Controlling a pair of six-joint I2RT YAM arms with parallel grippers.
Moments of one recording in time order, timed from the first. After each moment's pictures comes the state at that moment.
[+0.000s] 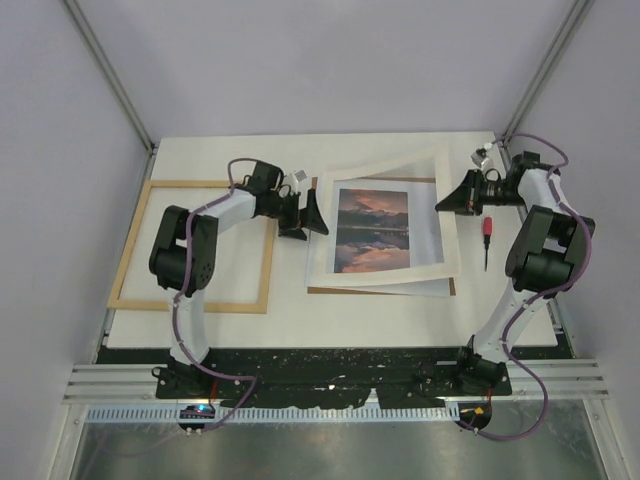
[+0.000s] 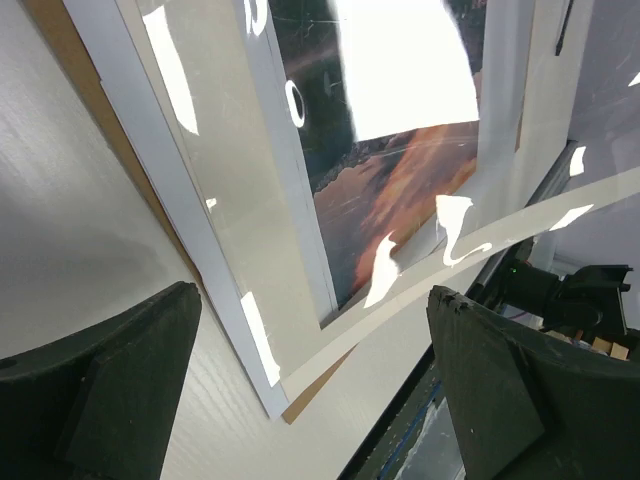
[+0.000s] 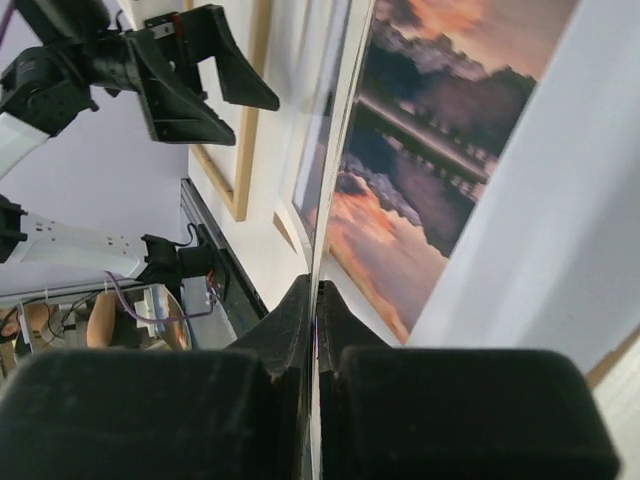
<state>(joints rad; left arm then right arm) -0.35 2.04 1.40 -0.36 0.74 -0.38 -0.34 1.97 1.50 -0.97 -1.14 -0.23</state>
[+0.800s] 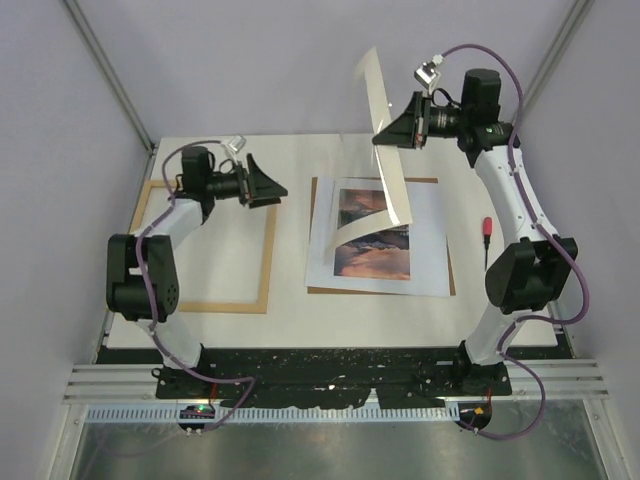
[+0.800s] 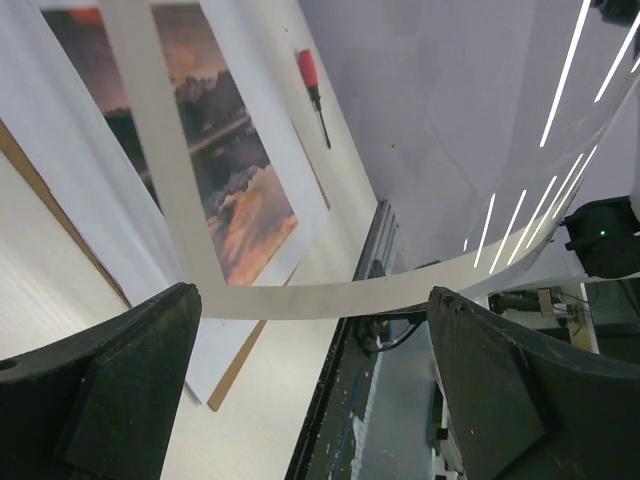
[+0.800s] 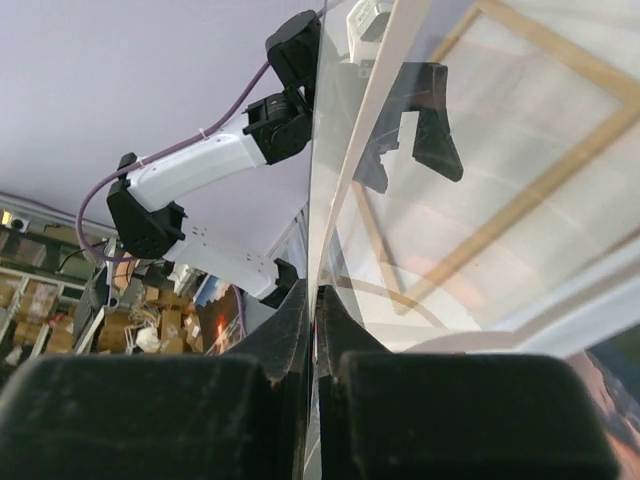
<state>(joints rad) -0.10 1.80 1.18 0.14 1.16 -0.66 0.06 1.77 1.80 -0.42 -1.27 0.56</state>
